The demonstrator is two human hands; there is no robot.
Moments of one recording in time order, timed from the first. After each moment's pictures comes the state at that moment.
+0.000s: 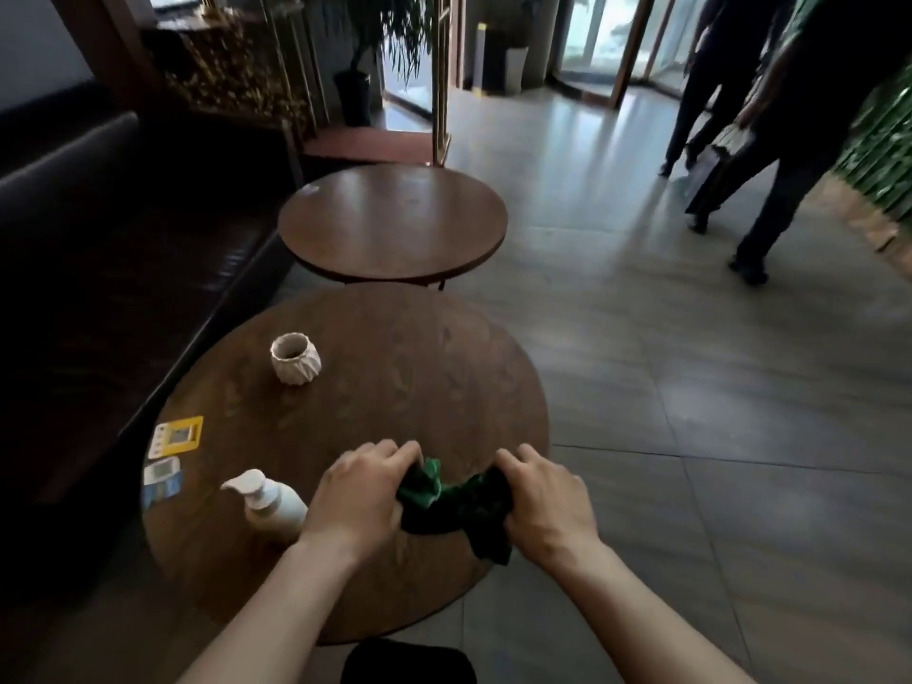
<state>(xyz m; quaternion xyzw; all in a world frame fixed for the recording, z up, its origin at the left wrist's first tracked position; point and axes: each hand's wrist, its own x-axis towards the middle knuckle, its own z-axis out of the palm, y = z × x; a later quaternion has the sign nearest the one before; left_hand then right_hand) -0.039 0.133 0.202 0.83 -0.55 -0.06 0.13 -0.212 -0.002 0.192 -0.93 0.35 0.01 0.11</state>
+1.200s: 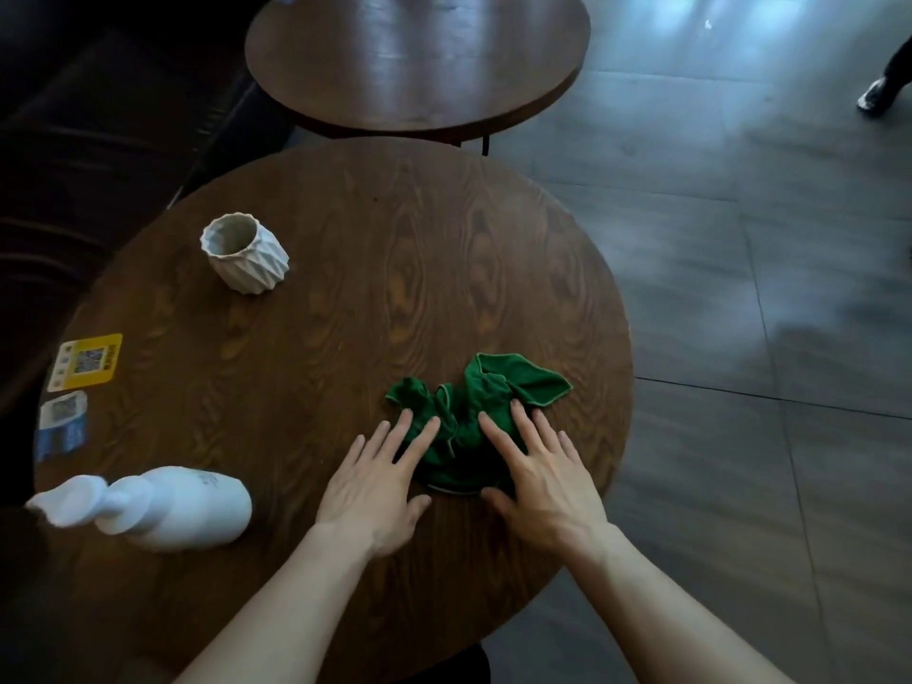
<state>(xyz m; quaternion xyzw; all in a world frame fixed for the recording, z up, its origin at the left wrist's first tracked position) 0.020 0.040 -0.053 0.84 -0.48 -0.24 -0.04 -0.142 -0.115 -0.078 -0.93 0.27 0.12 0.20</state>
